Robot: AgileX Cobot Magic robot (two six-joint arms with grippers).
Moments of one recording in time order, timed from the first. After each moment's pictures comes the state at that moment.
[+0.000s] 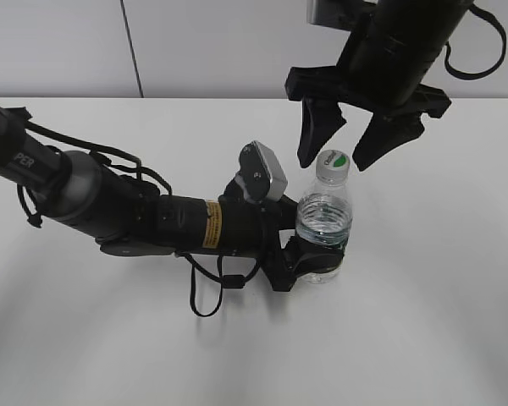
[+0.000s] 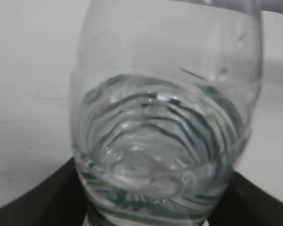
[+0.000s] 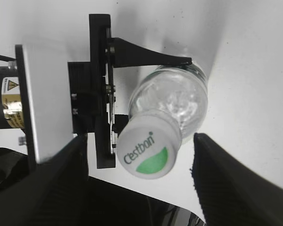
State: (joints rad) left arm -0.62 2.26 -1.10 0.99 -0.91 -0.47; right arm 0.45 1.82 -1.53 0.29 1.18 0.14
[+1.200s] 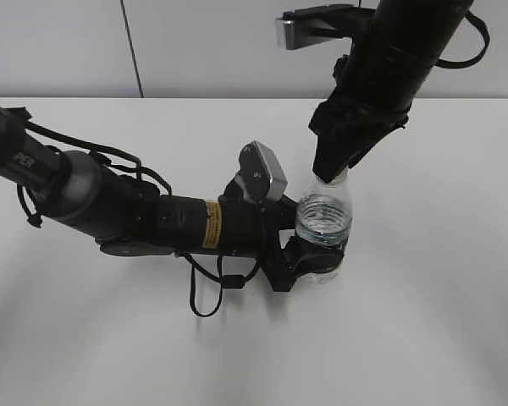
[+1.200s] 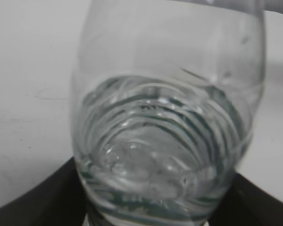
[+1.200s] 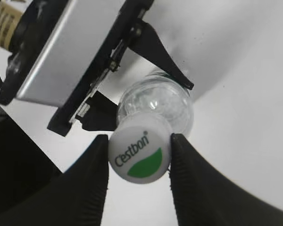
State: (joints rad) left arm -0.62 2.26 -1.10 0.99 -0.91 -0.47; right arm 0.45 1.84 -1.53 0.27 1.20 -0.43
